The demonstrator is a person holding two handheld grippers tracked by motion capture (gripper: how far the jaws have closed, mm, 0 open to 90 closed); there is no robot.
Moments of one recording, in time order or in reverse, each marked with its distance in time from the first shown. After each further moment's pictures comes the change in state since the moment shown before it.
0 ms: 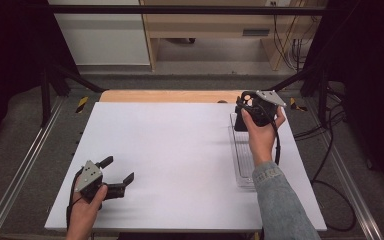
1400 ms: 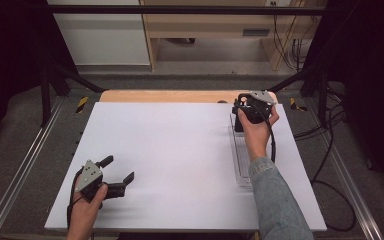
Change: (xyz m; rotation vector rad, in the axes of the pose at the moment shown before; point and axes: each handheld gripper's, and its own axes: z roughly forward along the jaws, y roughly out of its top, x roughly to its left) left arm 0.001 0.000 0.001 -0.011 0.003 0.003; right arm -0.003 -0.020 0.041 0.066 -0.036 -0.041
